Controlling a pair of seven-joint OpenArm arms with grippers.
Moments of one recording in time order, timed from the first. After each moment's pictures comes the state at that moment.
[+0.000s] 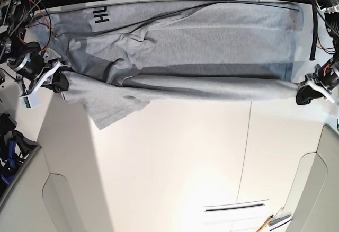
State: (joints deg) left arm 5.0 -26.5 -33.7 80.5 -48.4 -30.9 55.0; right arm -8.2 15.3 25.4 98.7 38.0 32.7 -65.1
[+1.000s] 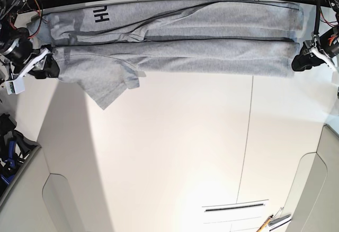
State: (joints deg) left arm 15.2 -26.4 -39.1 80.5 -59.7 -34.3 63.9; right arm -13.1 15.3 32.3 102.6 40.6 32.4 -65.1
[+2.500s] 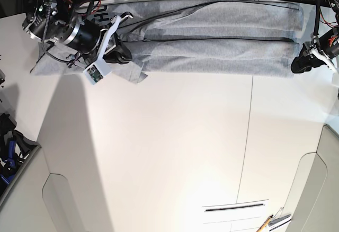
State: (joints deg) left arm 14.9 -26.2 -39.2 80.6 -60.7 -34.4 63.9; right arm -21.9 6.4 3.4 125.5 30.5 31.5 -69.2
